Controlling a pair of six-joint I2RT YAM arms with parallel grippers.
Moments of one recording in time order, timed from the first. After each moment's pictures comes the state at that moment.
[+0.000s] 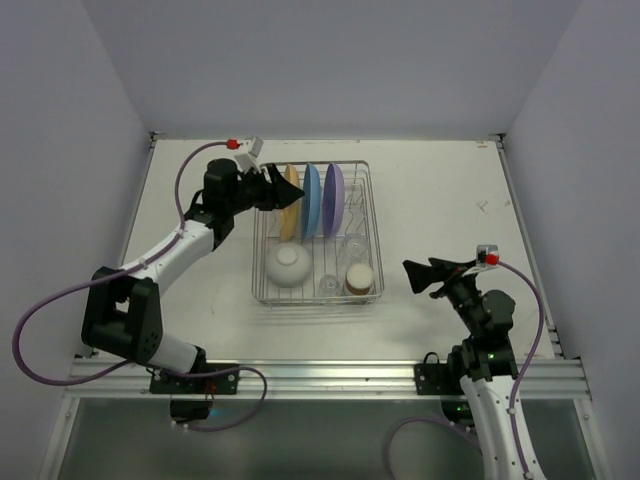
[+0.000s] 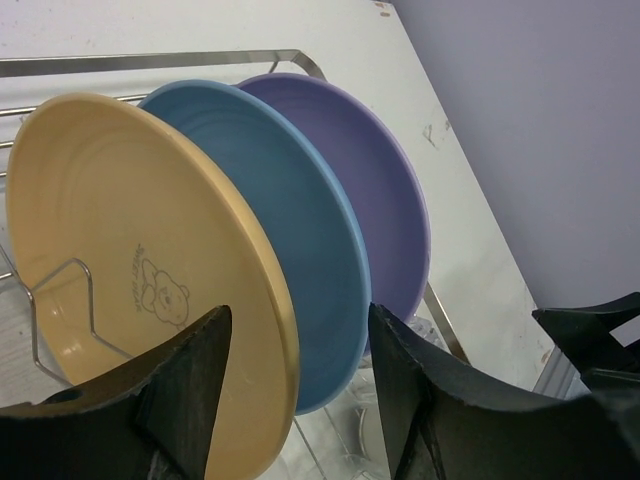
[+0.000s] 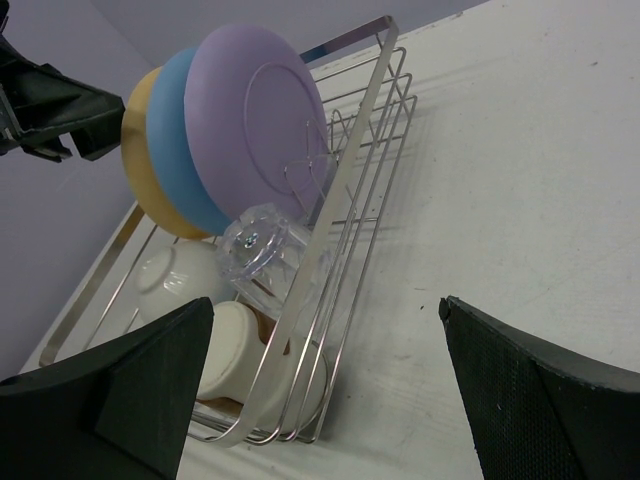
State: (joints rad) left arm -0.30 1.47 0.97 0.17 0.47 -0.54; right arm 0.06 0.10 0.13 -0.03 -0.36 0.58
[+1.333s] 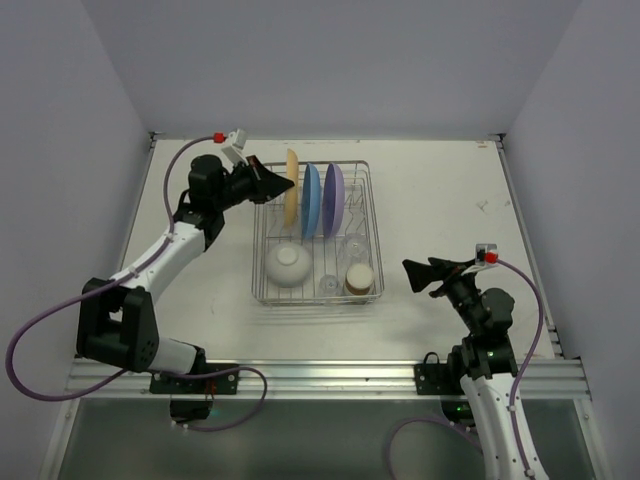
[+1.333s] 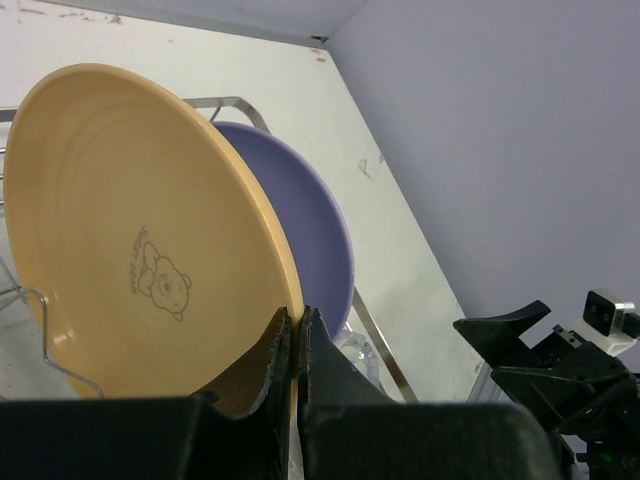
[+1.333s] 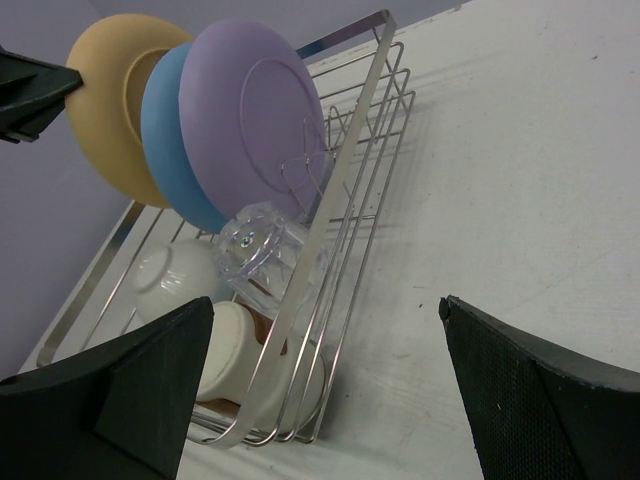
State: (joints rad) left arm -0.25 1.42 0.97 0.24 0.56 -0.65; right arm 0.06 0.14 0.13 -0.01 -0.36 0.58
